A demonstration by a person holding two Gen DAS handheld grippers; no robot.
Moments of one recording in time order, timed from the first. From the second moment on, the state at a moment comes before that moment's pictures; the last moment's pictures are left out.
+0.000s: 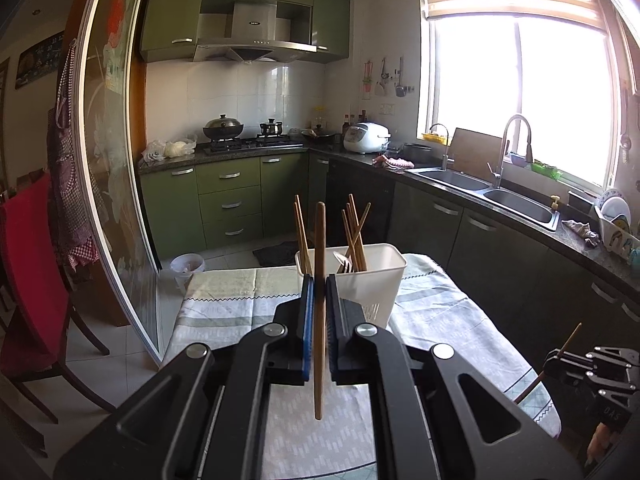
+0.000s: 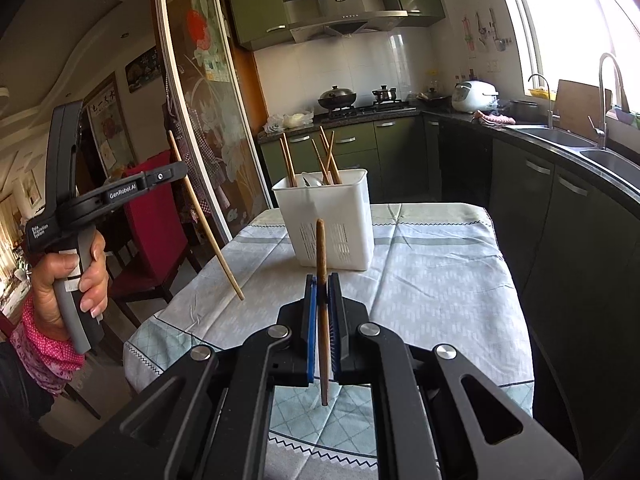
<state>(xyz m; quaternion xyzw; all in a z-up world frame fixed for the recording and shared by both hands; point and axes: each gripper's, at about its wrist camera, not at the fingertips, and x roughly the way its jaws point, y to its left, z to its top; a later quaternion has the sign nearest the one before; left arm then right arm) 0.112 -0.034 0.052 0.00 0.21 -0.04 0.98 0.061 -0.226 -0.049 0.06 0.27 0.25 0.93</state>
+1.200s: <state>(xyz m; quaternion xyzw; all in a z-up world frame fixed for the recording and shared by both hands) 0.260 -0.043 0.045 0.00 0.24 -0.02 0.97 0.086 -0.233 0.010 0.08 0.24 0.26 0.93</state>
